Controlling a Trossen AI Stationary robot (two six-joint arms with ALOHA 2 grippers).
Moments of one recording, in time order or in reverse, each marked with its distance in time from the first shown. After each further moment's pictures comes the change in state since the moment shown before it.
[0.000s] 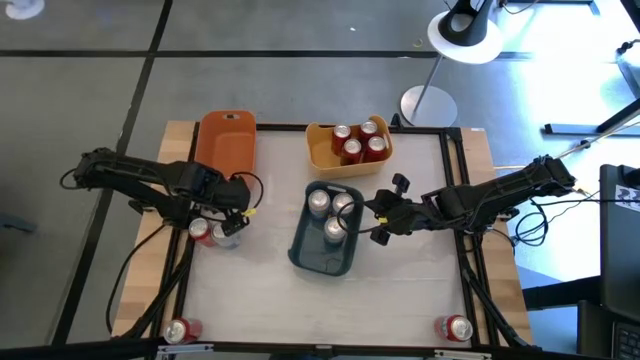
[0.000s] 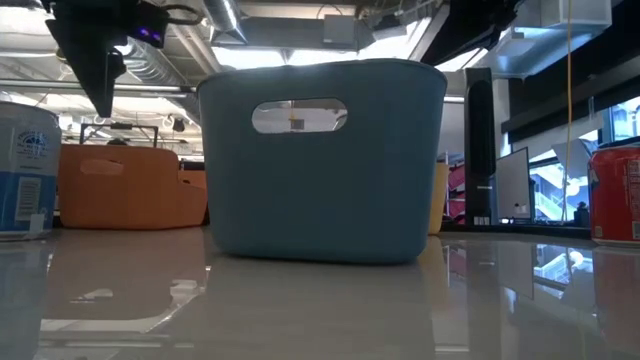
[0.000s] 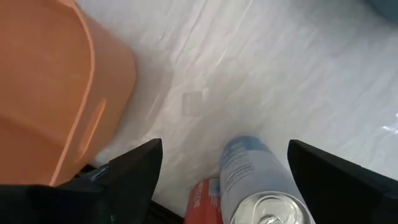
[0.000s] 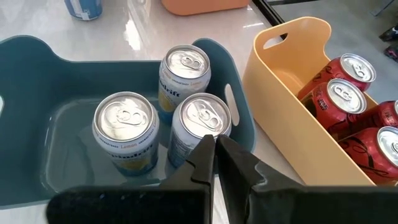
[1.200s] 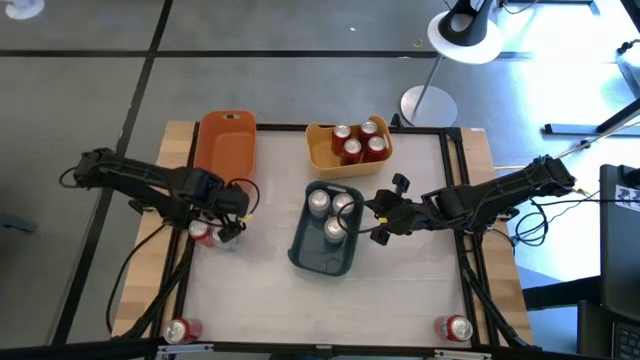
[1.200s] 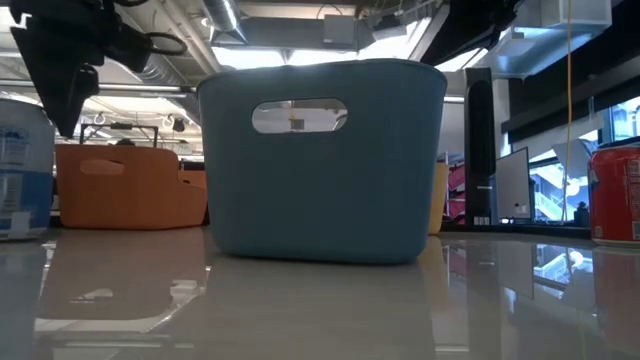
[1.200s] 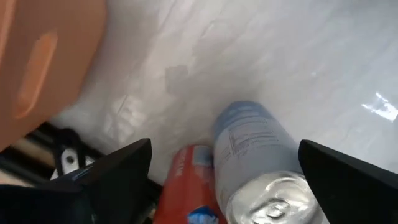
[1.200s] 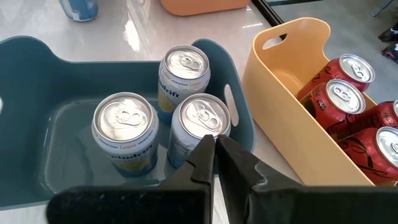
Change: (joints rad) left arm -0.024 -0.010 -0.100 0.009 0.130 -0.096; right arm 0.000 0.000 0.000 0.000 0.003 0.000
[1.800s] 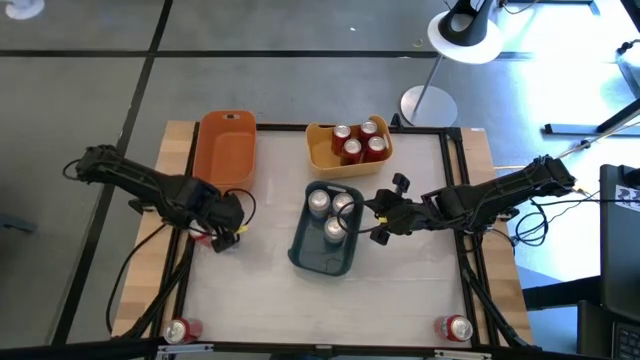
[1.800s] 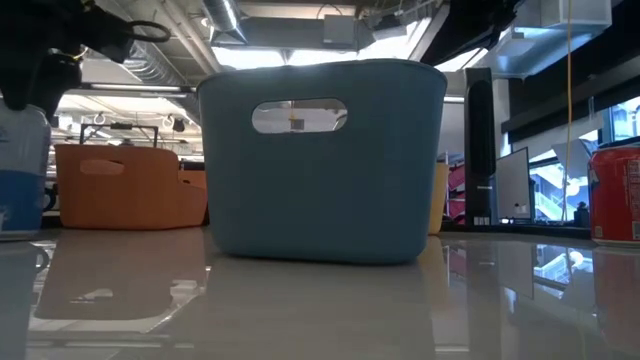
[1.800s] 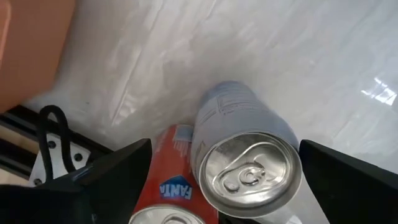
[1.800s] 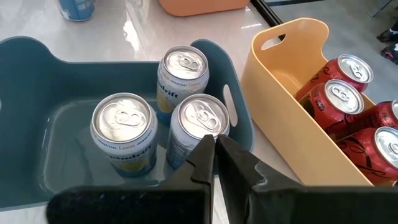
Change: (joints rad) left arm -0.146 0.000 0.001 -0.025 0.017 -0.113; right arm 0.000 0.000 0.000 0.000 0.005 0.000
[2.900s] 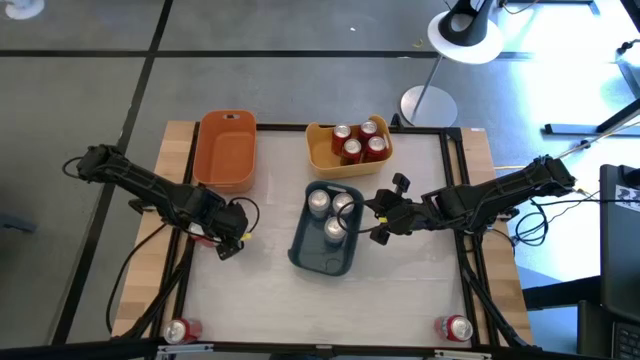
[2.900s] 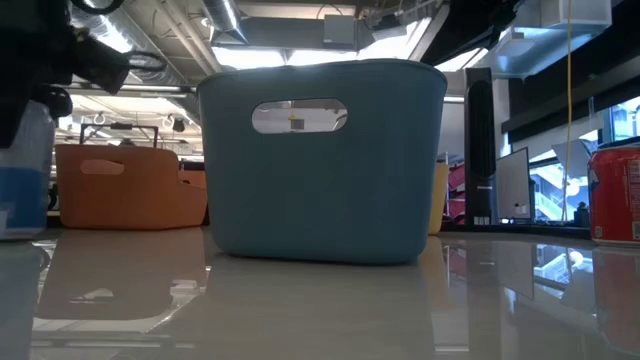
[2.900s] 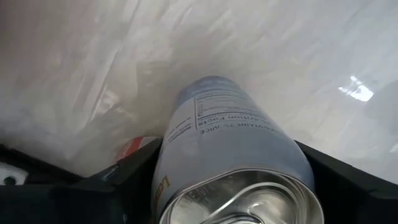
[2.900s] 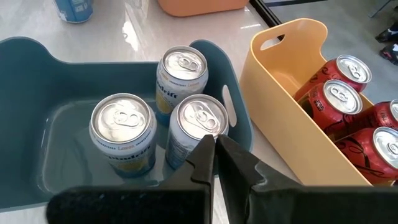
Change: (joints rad) left arm -0.031 0.005 -0.144 0.214 0.068 -0.043; right arm 0.000 0.000 0.000 0.000 0.003 0.000
